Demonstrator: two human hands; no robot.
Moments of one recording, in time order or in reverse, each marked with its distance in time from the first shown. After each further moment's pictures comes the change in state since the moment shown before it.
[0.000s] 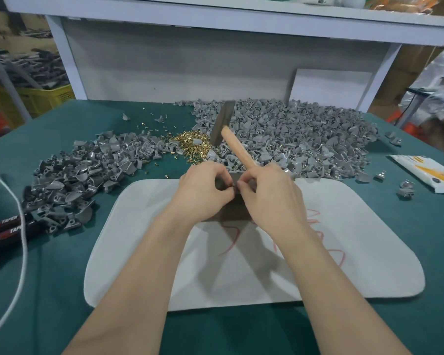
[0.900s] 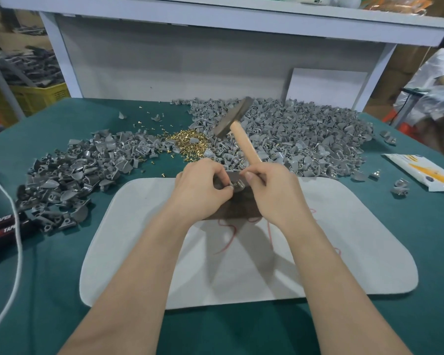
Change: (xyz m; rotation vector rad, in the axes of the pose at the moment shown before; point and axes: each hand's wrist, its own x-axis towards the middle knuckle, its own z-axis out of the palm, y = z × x) left_hand -0.001 0.002 0.000 0.011 -0.004 -0.001; right_hand 0.008 0.013 -0.001 0.244 -0.005 0.062
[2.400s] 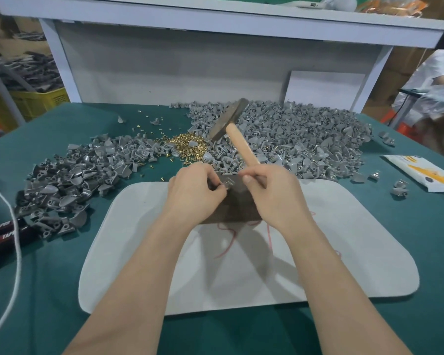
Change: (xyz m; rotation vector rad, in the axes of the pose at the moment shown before) left_hand 0.001 -0.005 0.003 0.037 0.109 -0.092; right_hand -0.001 0.001 -0.003 0.102 -0.025 -0.007
